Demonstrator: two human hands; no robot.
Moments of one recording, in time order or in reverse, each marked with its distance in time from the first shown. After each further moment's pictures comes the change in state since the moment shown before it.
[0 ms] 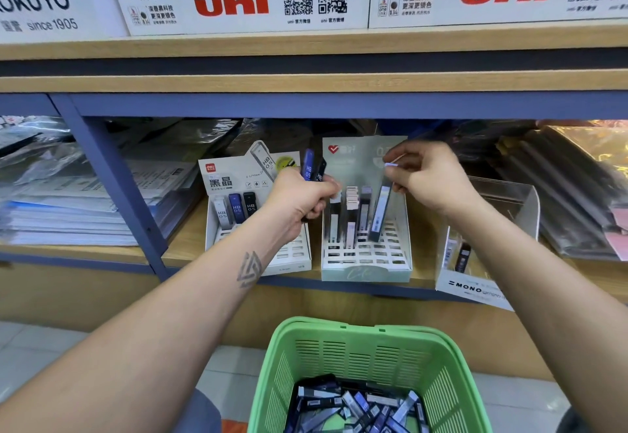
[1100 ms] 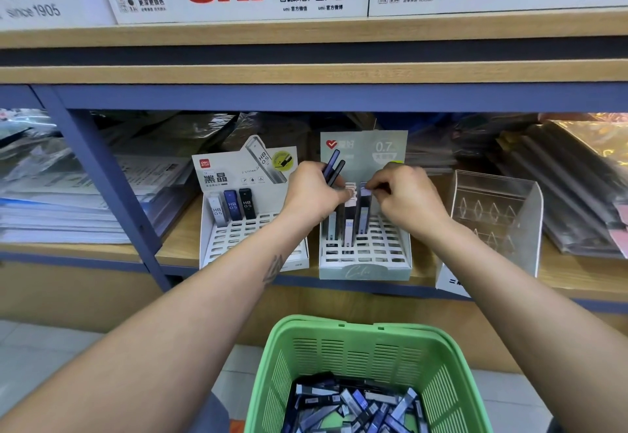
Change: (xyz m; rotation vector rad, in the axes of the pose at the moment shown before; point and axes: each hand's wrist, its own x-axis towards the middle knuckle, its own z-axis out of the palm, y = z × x) left_hand 0.015 -0.010 0.020 0.553 0.095 0.236; right_hand -0.005 0.024 0.035 -0.482 -0.040 -0.182
